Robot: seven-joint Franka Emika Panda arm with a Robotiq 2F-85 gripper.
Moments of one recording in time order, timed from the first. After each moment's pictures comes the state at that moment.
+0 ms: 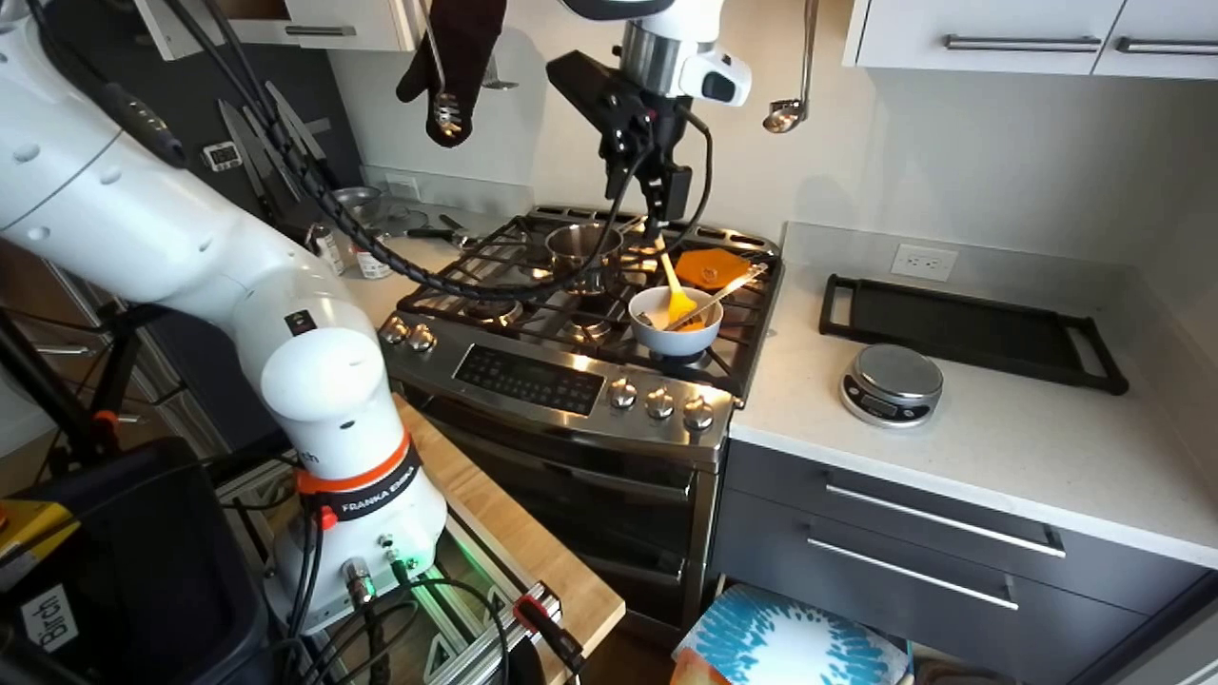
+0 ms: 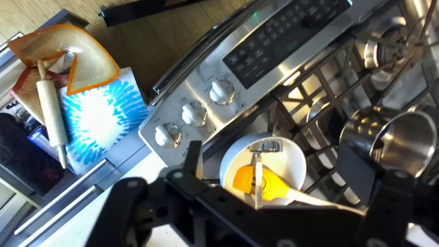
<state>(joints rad) -0.14 -0.51 -0.29 -2.32 0.11 1.74 -0.14</state>
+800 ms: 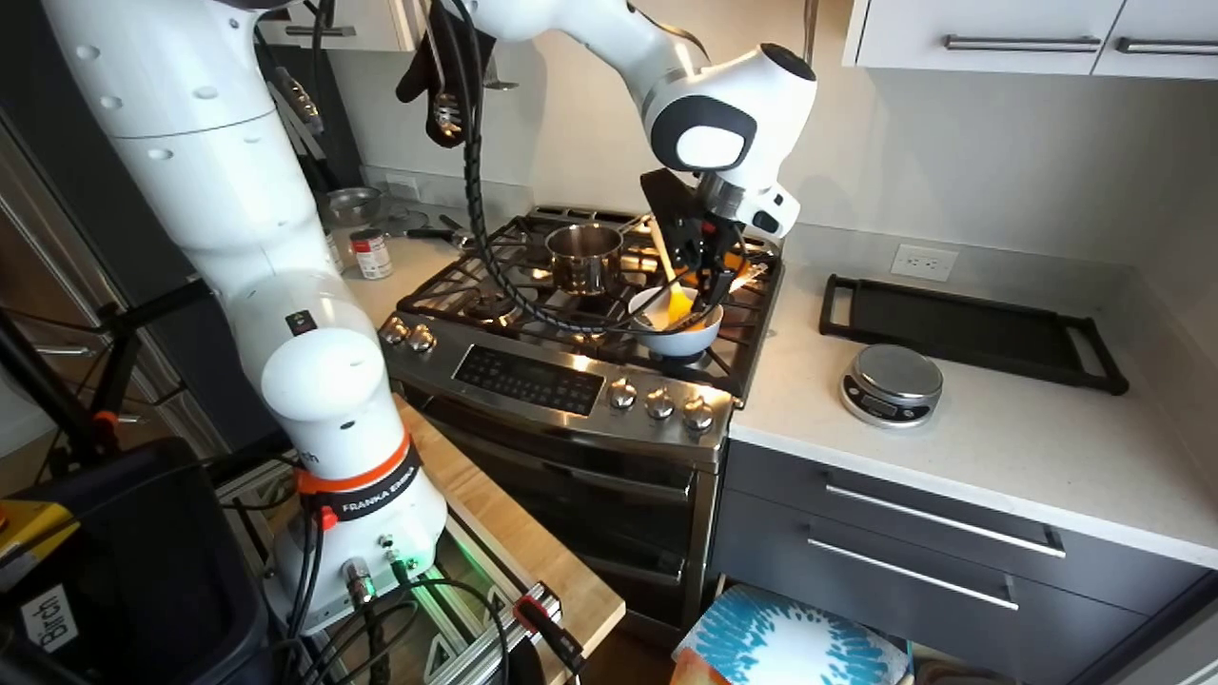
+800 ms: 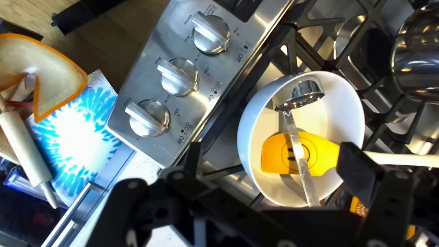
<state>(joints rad) -0.14 -0.04 -0.27 -2.25 0.36 2.08 -0.11</state>
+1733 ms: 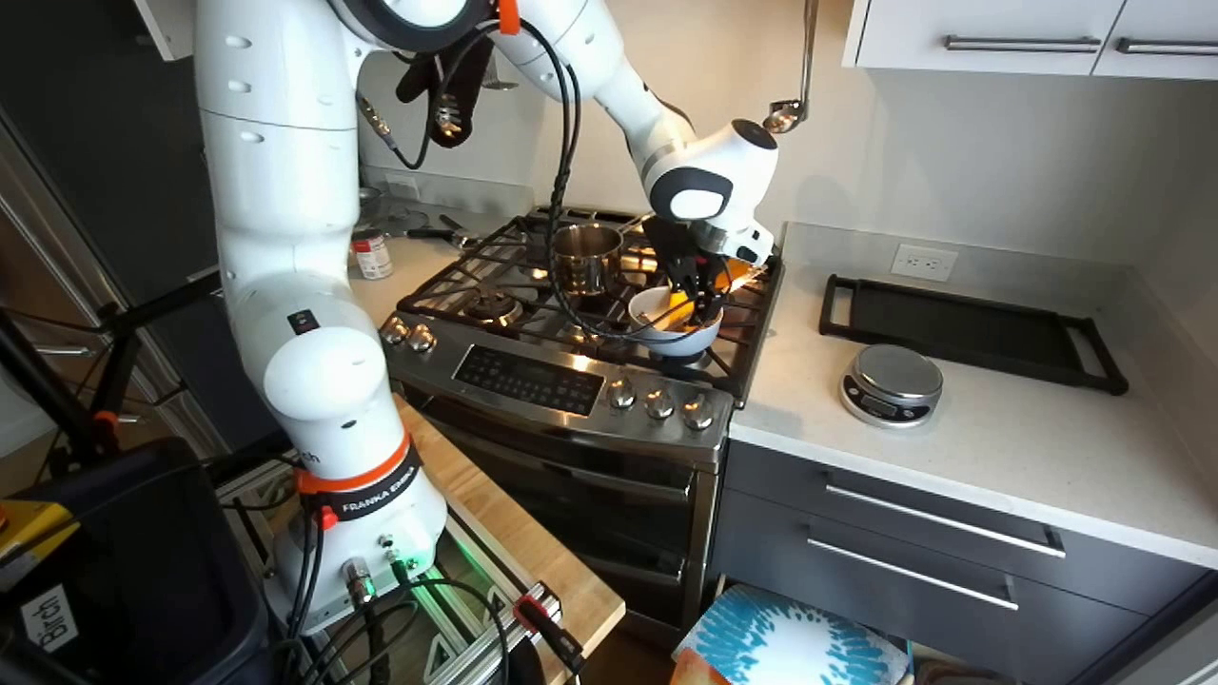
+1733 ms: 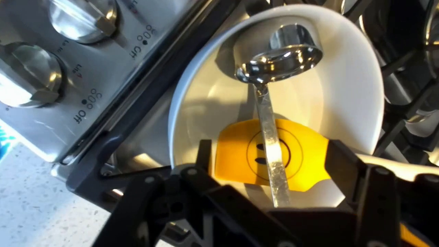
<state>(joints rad) -0.13 0.27 -0.10 -2.14 0.49 2.33 -0.15</state>
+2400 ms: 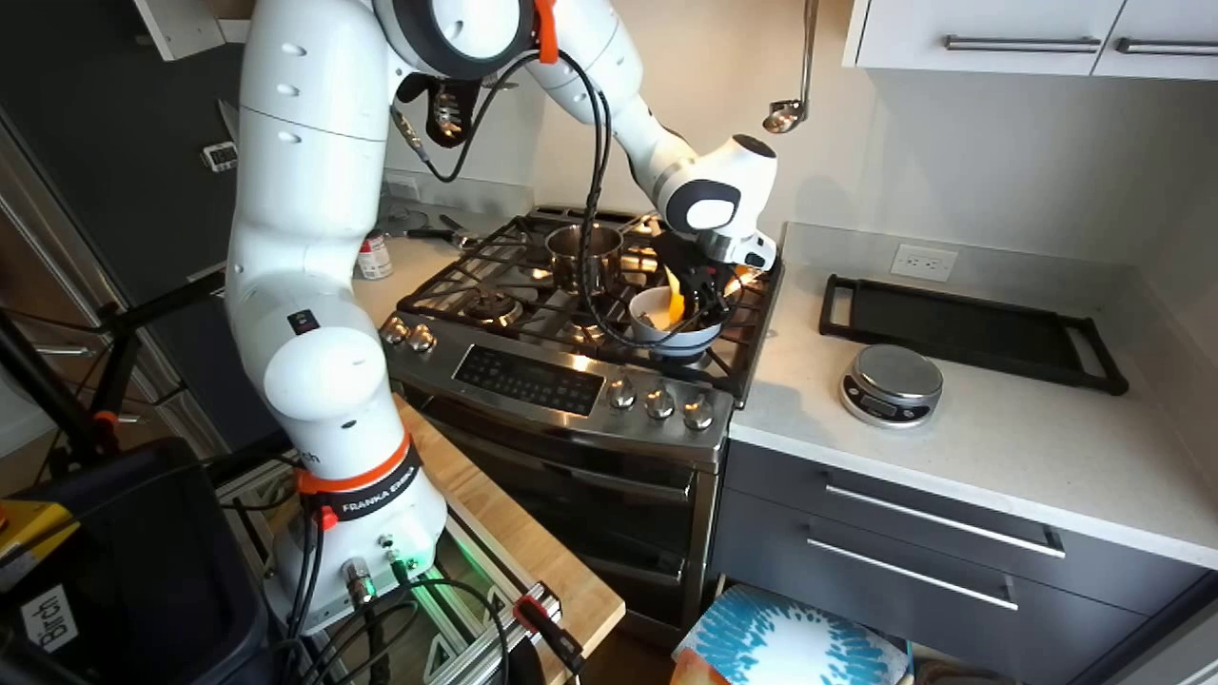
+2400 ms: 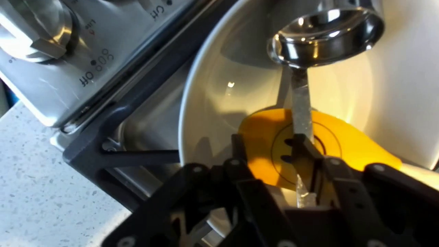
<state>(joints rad) -0.12 0.39 -0.08 -2.03 0.34 2.35 -0.12</state>
